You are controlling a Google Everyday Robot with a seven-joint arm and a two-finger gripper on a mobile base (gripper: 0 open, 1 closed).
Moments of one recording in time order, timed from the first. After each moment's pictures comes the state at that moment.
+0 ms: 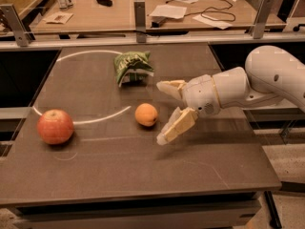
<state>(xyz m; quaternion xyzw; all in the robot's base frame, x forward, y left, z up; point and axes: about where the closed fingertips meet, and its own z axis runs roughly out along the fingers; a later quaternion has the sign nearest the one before) 0.504 -0.024 0.857 -0.59 0.61 0.36 0.40</state>
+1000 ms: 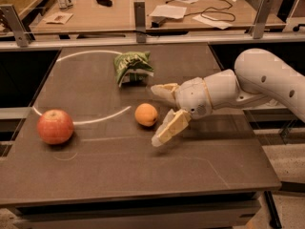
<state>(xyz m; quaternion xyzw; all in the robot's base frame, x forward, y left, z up) 0.508 -0.008 0.844 -0.59 0.60 0.37 0.39</state>
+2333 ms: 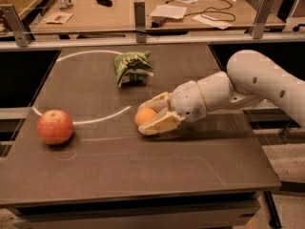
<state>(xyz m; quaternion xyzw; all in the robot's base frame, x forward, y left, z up) 0.499 0.001 0.832 -0.60 0.60 0.38 0.36</state>
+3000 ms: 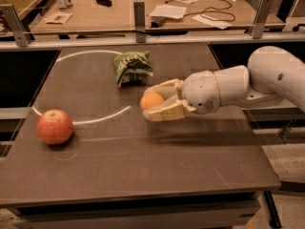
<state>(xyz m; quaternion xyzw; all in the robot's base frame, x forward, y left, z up) 0.497 -0.010 0.884 -0.57 0.57 0.40 0.43</state>
